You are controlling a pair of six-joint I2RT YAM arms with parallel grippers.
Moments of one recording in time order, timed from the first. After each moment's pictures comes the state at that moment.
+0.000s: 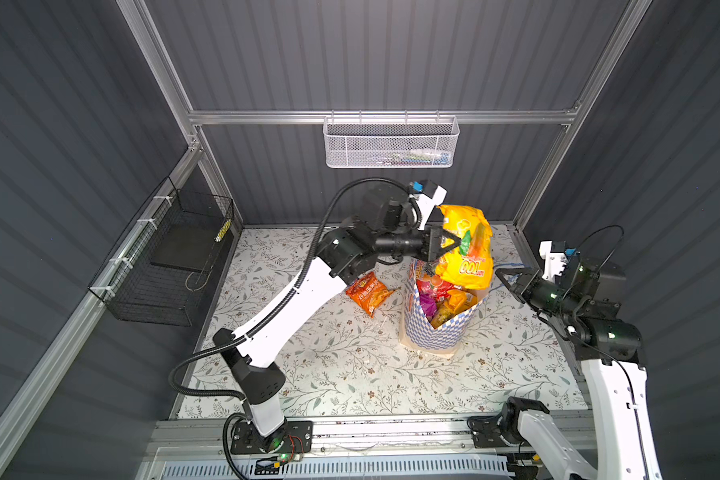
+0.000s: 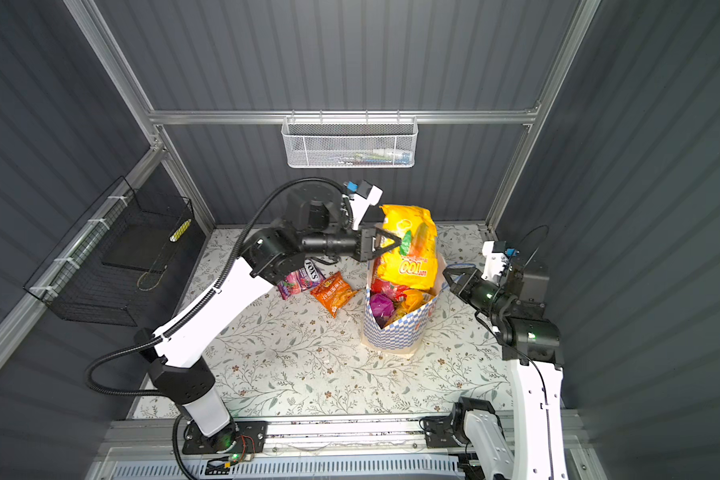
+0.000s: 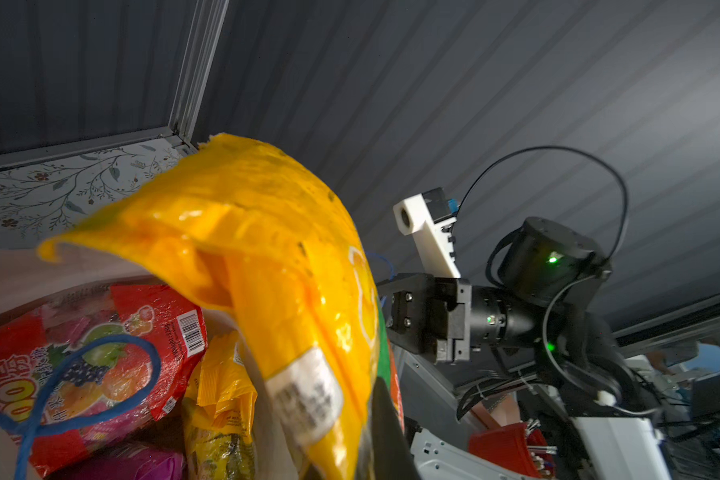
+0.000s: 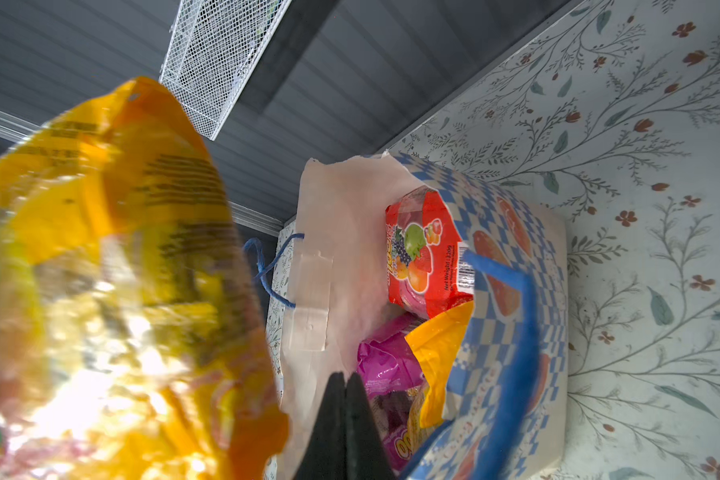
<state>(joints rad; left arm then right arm) -0.92 1.79 2.15 -0.68 0.42 -0.48 -0.16 0.84 1.13 -0.76 -0.65 0.65</state>
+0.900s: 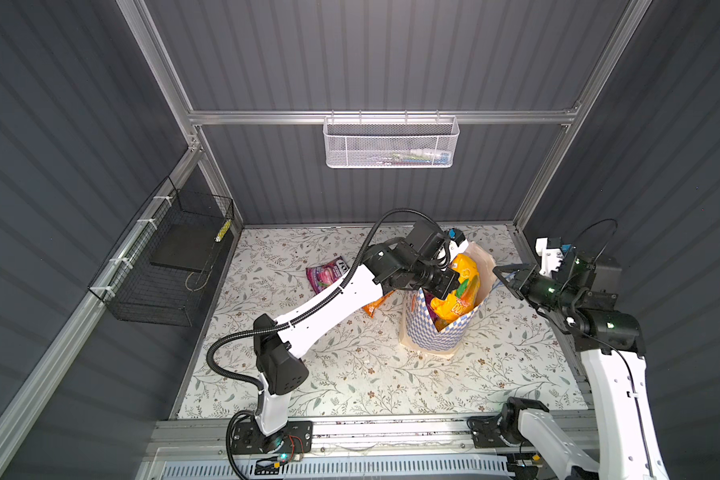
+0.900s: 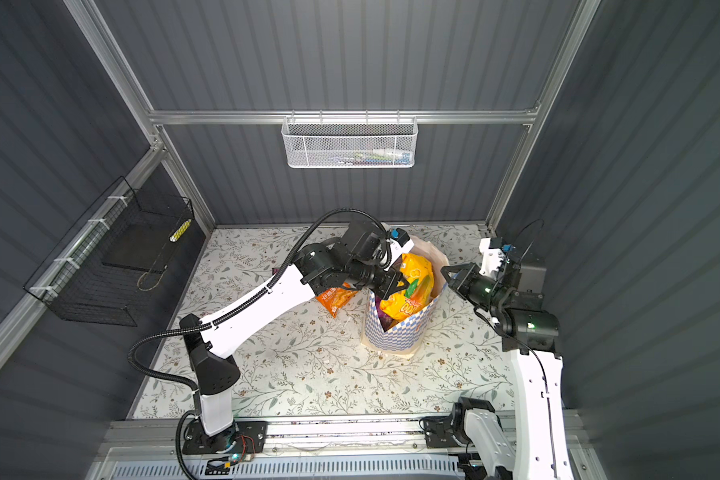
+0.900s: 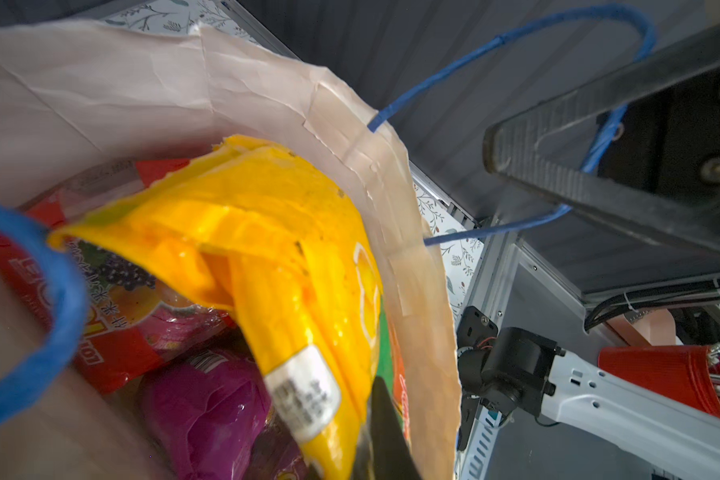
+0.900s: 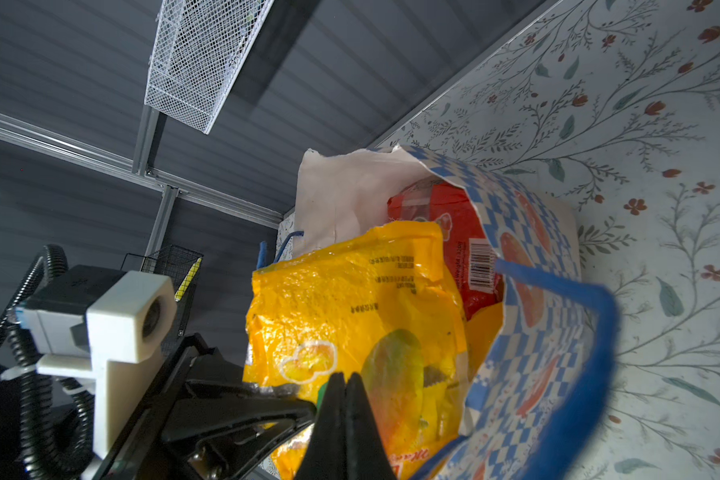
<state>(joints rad) -1.00 1.93 2.10 -0.87 0.31 -0.24 -0.13 0.90 1.17 -0.78 -0.64 0.66</state>
